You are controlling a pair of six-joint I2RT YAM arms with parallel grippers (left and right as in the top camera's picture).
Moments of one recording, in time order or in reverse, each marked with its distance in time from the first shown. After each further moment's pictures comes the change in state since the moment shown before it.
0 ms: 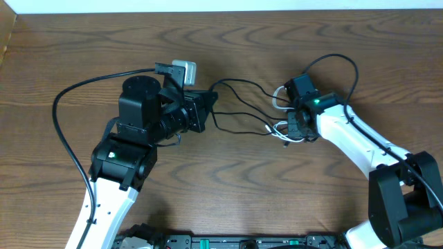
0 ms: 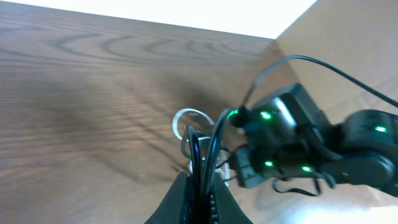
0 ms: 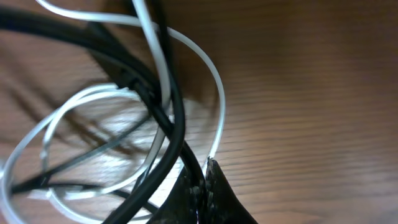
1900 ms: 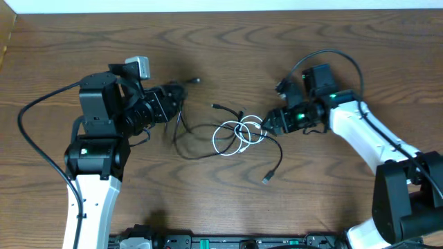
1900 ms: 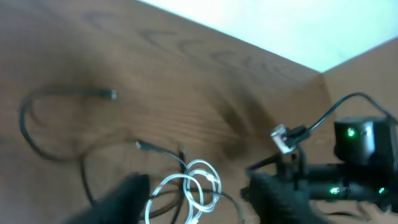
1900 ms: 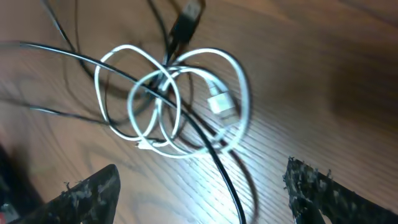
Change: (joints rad) left arm 0.291 0.014 0.000 -0.109 0.069 -0.011; right arm -0.077 0.000 0.000 0.181 -0.731 -0.426
